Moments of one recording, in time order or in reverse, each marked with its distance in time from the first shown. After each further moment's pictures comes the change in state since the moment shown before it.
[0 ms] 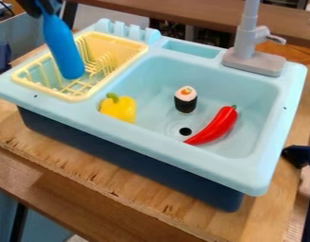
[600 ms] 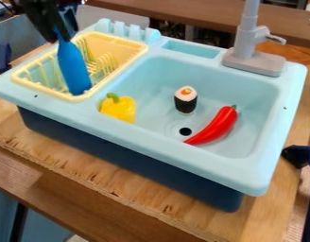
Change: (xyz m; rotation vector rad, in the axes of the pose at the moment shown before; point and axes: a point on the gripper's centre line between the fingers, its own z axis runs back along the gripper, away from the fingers) arm -0.007 -0.002 -0.033 0.035 0.079 0.002
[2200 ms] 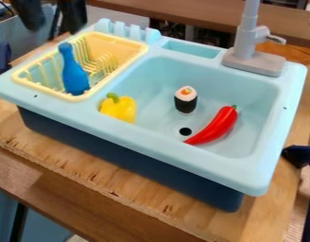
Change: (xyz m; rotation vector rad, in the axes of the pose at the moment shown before) arm -0.013 -0.019 0.023 0.105 0.063 -0.060
